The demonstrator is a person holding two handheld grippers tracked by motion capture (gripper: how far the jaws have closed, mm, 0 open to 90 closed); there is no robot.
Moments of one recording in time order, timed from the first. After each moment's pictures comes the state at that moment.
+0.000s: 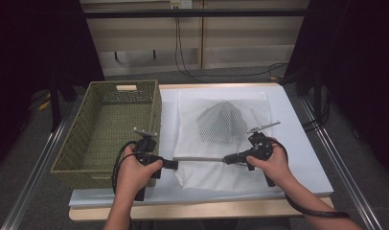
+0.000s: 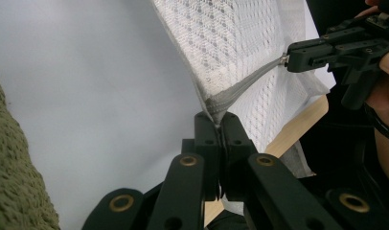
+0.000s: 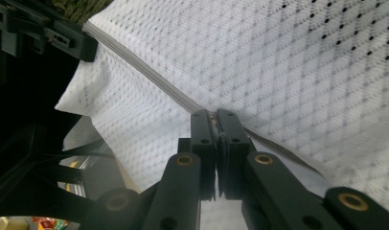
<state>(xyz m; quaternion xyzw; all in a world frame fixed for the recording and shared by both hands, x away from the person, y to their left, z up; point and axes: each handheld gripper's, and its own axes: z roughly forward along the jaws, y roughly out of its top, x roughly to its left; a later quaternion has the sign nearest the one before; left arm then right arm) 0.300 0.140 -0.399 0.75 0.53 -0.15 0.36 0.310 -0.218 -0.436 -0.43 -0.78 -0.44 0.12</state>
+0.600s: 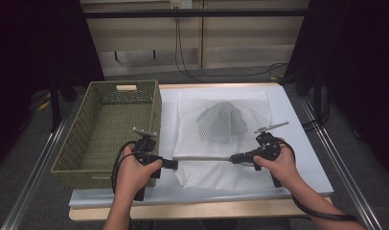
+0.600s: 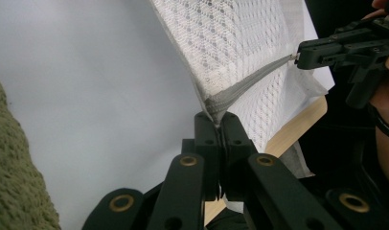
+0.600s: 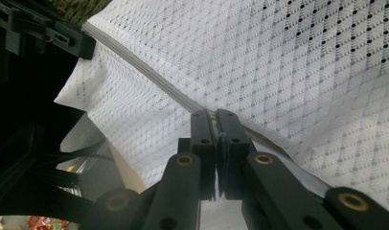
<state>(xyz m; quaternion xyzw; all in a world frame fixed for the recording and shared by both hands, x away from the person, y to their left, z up) 0.300 0.141 -0.398 0.75 0.53 -0.16 0.37 0.305 -0.236 -0.432 -0.44 -0.78 -0.44 0.11</state>
